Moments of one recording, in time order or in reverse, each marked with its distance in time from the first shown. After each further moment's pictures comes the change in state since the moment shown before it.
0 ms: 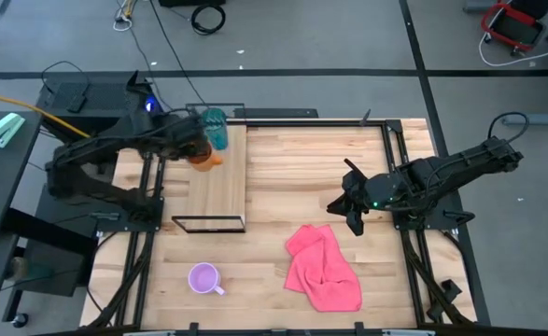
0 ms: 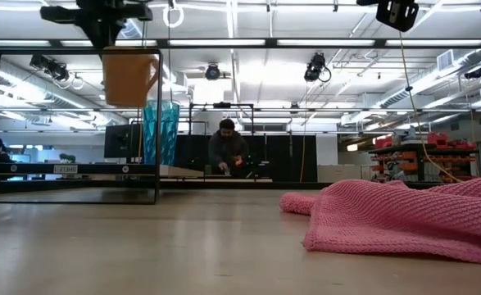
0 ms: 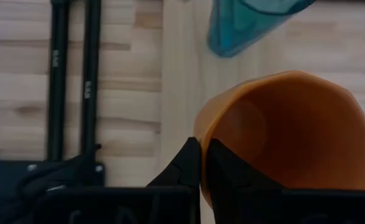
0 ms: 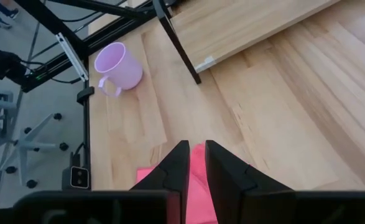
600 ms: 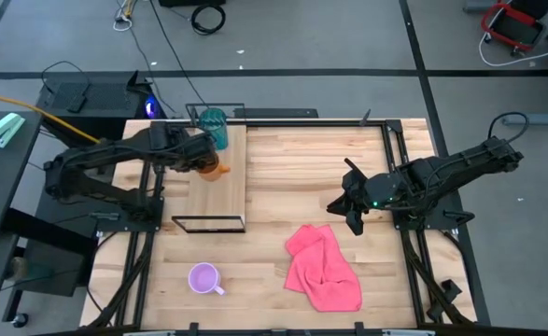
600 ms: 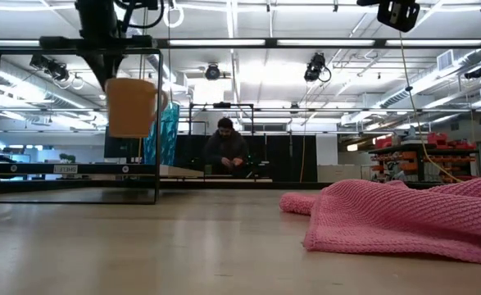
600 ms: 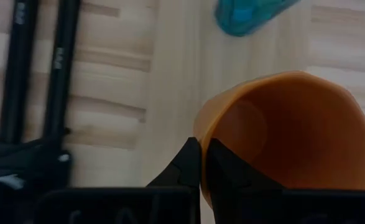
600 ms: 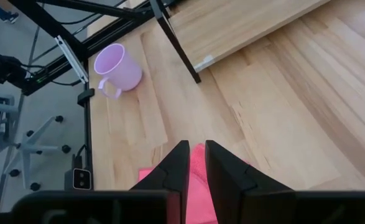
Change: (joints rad) left arm -0.042 -0.018 -0.258 0.216 0.022 -0.153; right arm -0.002 0.000 0.000 -0.002 -0.002 0.024
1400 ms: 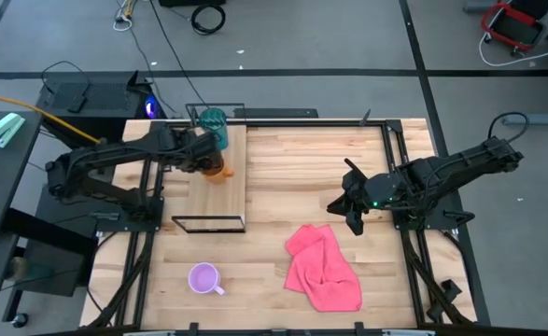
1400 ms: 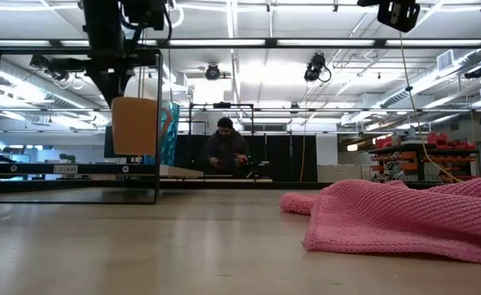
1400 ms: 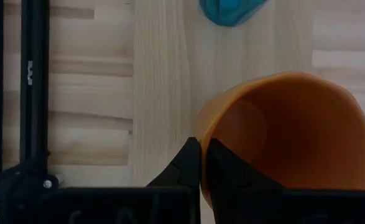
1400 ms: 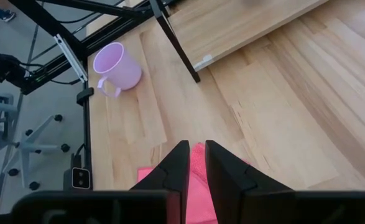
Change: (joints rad) left arm 0.065 0.026 -0.104 0.150 0.034 0.165; right arm 0.000 0.000 0.000 -0.004 0.000 -0.002
